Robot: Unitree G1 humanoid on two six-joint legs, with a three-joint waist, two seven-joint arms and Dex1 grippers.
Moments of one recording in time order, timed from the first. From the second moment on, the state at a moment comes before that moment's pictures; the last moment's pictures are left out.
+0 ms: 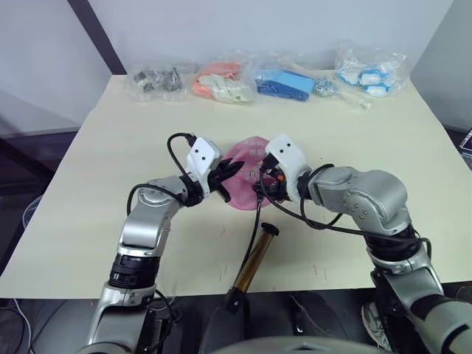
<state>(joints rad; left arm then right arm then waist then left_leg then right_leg) -0.38 0.43 -0.01 -0.14 -0.18 0.51 -0.74 -0.73 -0.24 0.28 -0.40 0.51 1.36 0.23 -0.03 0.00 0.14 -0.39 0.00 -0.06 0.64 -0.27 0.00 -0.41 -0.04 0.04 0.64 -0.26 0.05</state>
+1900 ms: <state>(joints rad) -0.29 0.28 0.02 -0.36 -0.28 0.78 -0.37 -0.51 0.00 0.17 -0.46 0.38 1.37 0.10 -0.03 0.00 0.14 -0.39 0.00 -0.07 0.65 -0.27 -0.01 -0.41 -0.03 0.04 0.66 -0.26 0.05</state>
